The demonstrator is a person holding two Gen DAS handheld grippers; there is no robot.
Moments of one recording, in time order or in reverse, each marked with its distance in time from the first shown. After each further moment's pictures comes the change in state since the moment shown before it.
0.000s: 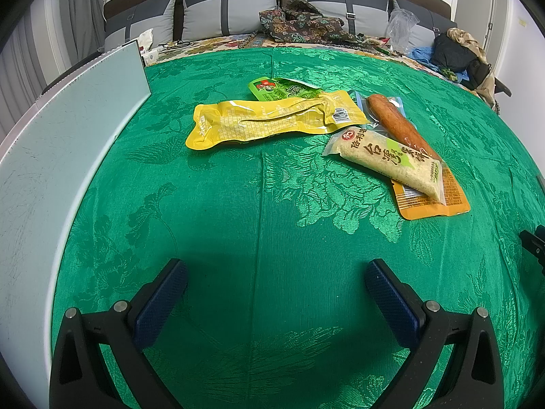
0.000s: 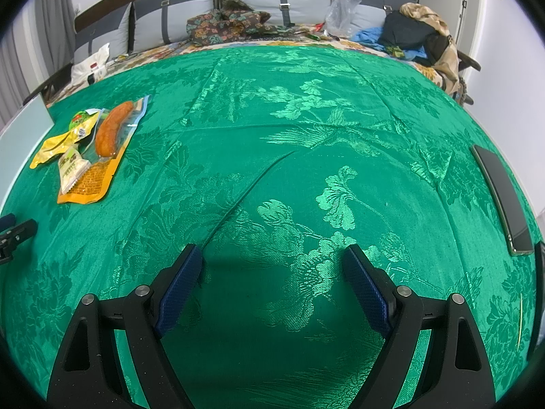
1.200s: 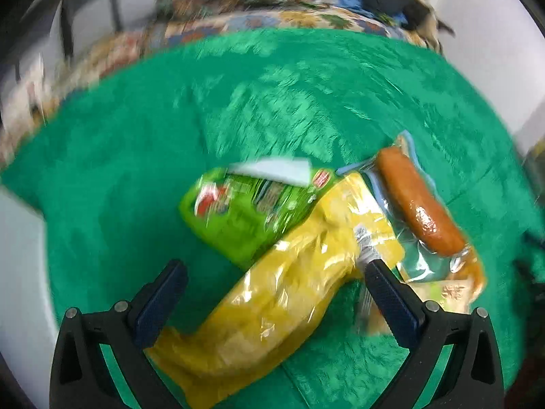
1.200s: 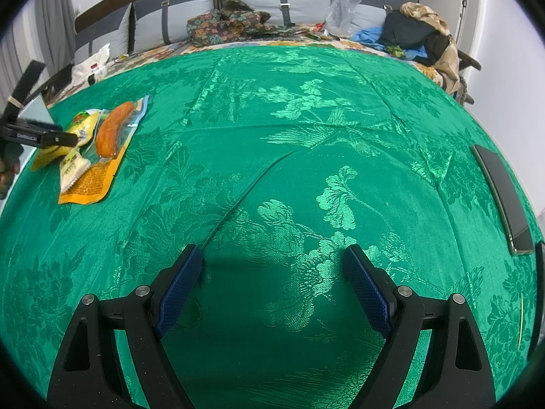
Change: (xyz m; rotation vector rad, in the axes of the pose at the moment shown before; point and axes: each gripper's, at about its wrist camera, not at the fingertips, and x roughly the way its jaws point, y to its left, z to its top) left arm 0.092 0.013 0.153 0.262 0.239 -0.289; right arm 0.001 -0.001 0.001 0.003 0.001 0.004
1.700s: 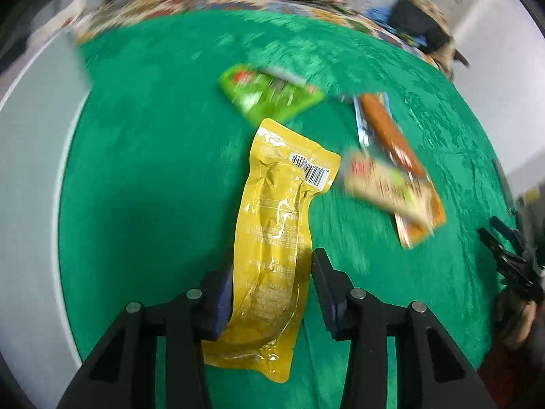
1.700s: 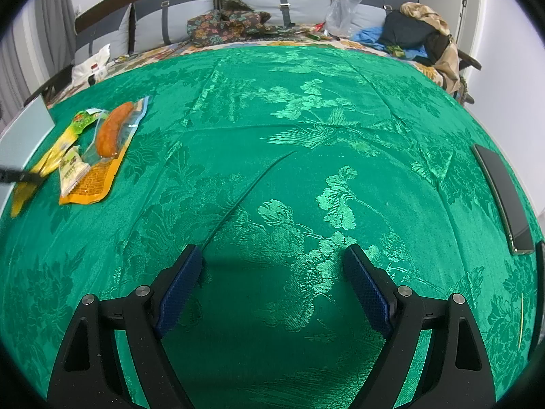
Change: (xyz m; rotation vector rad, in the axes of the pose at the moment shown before) left arm -0.059 -0.008 -0.112 -0.197 0.013 -0.030; right arm 0.000 0.000 0.000 0.001 0.001 0.000
